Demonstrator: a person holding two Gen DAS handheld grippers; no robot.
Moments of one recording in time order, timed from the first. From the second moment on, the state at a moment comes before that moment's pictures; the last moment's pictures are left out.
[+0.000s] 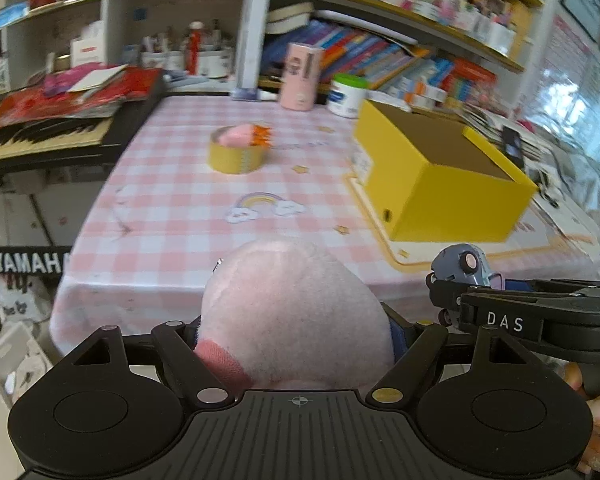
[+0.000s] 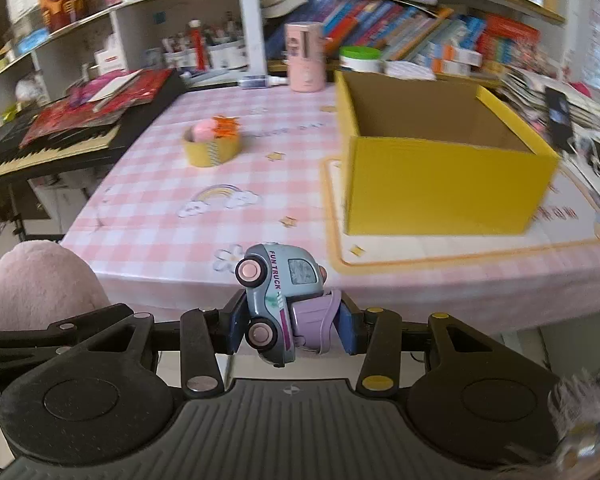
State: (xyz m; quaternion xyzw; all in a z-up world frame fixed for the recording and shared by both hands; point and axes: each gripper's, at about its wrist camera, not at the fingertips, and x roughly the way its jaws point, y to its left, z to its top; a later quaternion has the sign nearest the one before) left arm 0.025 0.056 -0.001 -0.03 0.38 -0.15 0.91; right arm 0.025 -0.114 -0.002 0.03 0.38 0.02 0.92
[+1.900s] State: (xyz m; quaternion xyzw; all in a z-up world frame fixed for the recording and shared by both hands) left arm 0.151 -0.165 0.046 0.04 0.28 -0.25 0.93; right arm 0.111 -0.332 0.056 0.05 0.28 -0.08 0.95
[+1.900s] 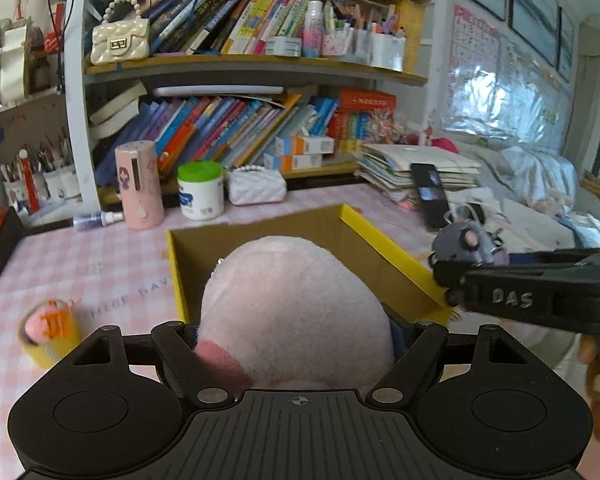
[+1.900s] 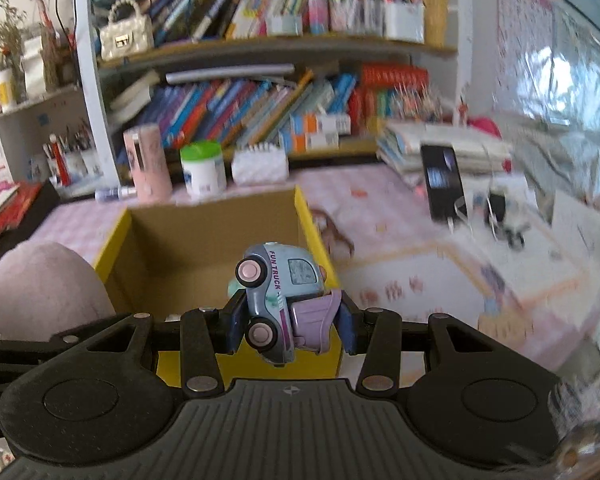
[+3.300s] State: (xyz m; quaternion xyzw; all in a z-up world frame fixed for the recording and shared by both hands) left arm 0.243 -0.218 -0.020 0.13 0.38 -0.20 0.89; right arm 0.293 -0.333 -0.018 -0.01 0.47 0.10 0.88
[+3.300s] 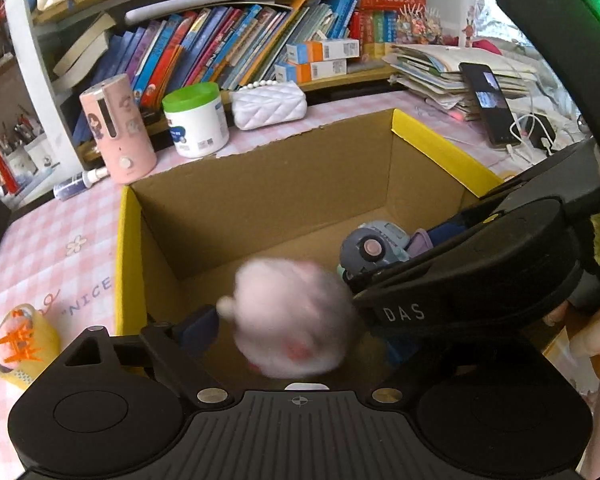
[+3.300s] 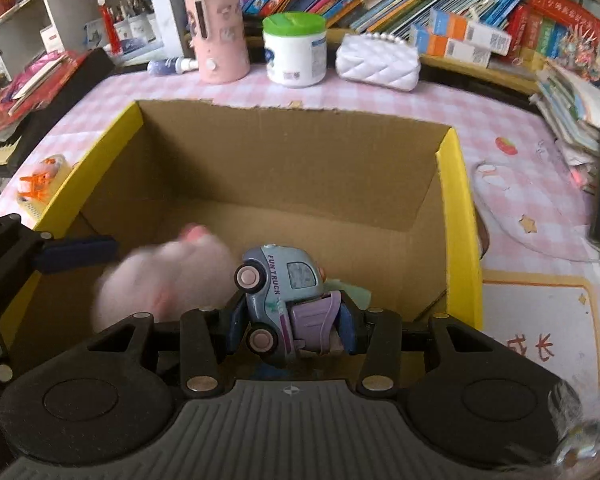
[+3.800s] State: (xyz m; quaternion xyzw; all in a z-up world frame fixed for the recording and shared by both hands) left arm 0.206 -0.203 0.014 0.10 0.33 -0.21 0.92; right arm 0.258 -0.339 0.016 0.02 0.41 0.07 0.91
